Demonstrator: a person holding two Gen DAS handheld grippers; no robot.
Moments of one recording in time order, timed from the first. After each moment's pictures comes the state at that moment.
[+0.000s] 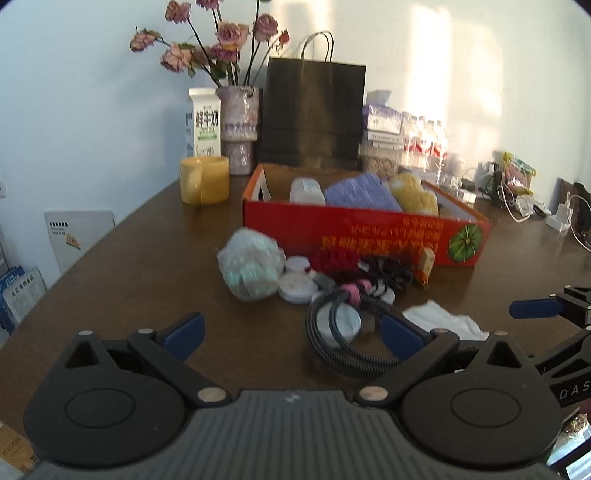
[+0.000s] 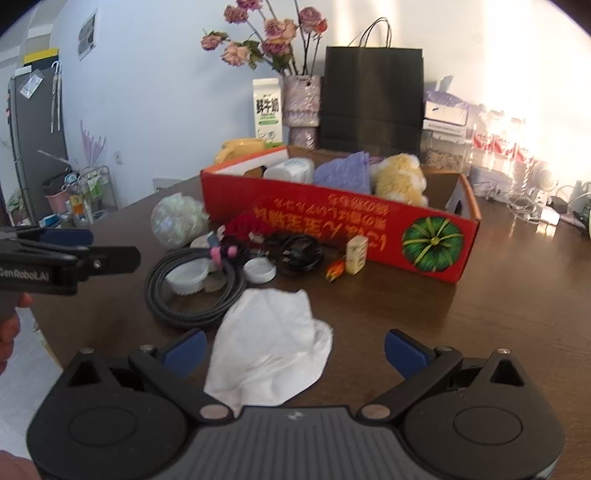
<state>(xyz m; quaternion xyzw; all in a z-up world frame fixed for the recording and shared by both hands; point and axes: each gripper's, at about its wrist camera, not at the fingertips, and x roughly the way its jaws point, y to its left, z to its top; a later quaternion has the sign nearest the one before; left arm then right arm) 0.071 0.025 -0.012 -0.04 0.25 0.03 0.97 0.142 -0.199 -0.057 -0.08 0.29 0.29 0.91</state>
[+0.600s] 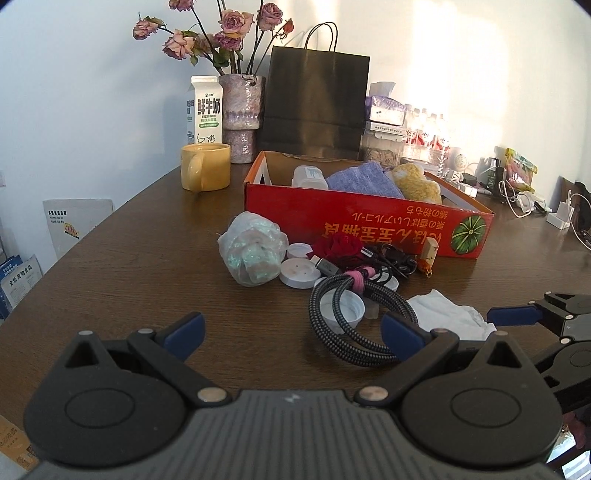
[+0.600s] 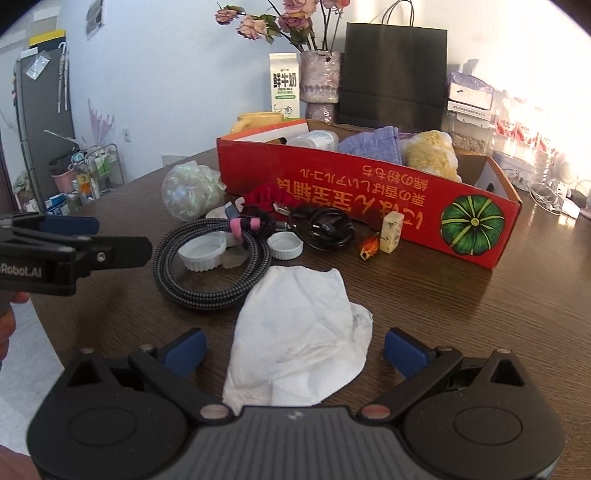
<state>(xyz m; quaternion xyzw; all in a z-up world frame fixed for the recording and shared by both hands) 0.072 0.029 -0.019 -0.05 0.26 0.03 0.96 0.149 -0.174 -0.076 -0.10 0.31 0.31 0.89</state>
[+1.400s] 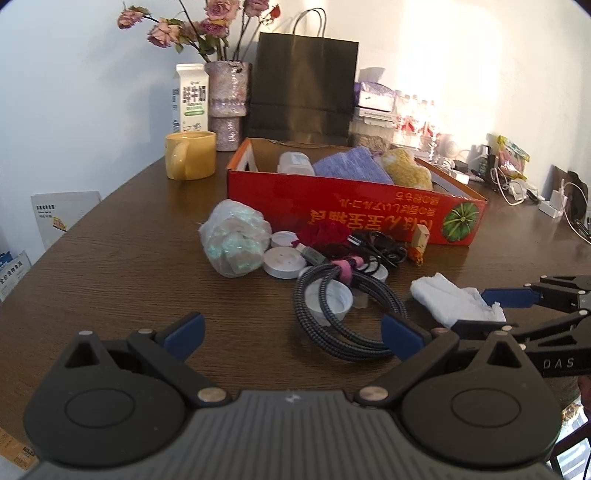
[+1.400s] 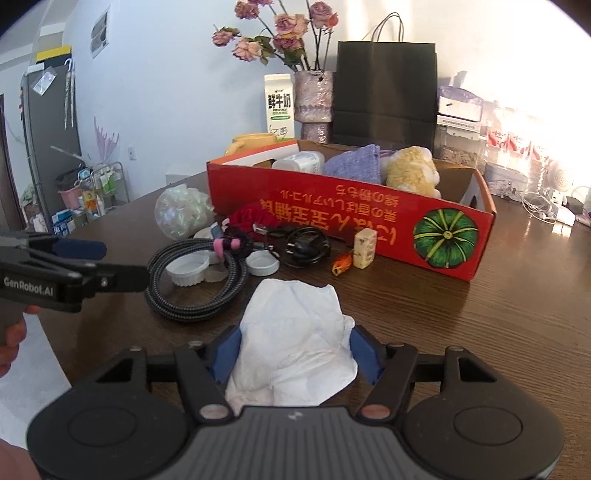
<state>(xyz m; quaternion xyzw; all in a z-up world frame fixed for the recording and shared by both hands) 0.084 0.021 -0.024 -0.05 0.28 0.01 0.96 0.156 -0.205 -0.067 -0.08 0.29 0.32 0.90</state>
